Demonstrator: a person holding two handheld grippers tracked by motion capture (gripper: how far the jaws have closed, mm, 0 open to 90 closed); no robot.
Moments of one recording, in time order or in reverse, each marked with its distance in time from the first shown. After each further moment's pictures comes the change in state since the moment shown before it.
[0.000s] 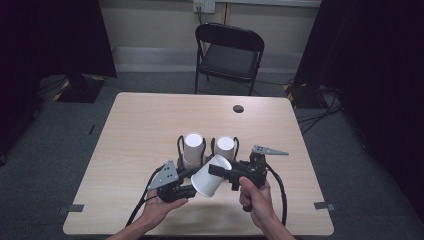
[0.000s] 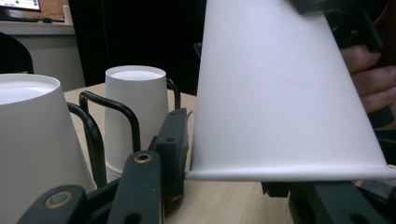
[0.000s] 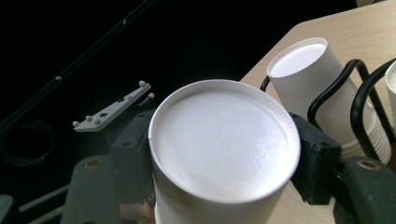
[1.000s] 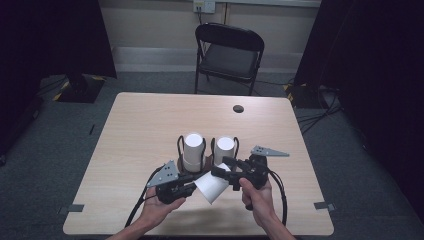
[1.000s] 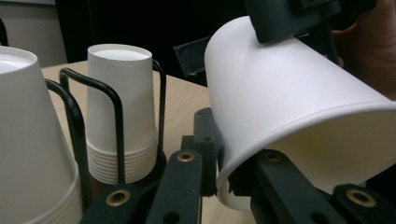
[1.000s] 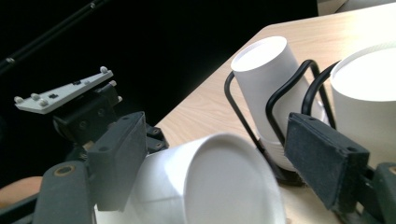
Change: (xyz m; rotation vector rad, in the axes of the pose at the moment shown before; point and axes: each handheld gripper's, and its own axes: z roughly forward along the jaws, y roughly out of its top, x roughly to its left) left arm -0.004 0.005 -0.003 0.113 -0.063 -0.060; right arm -0.006 -0.003 -0.003 0.023 -0.130 -0.107
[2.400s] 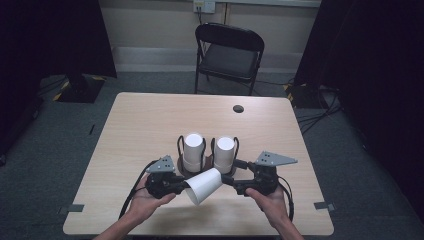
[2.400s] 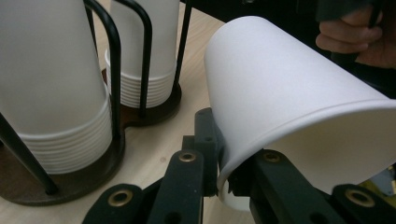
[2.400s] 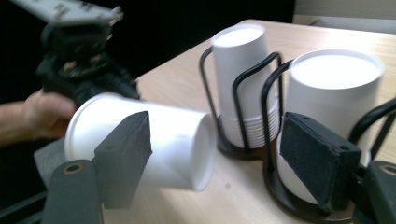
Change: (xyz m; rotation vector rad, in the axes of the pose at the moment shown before) left arm 0.020 0.012 -0.018 0.303 0.034 -0.117; right arm 0.004 -0.007 -0.025 0.089 -0.109 -0.261
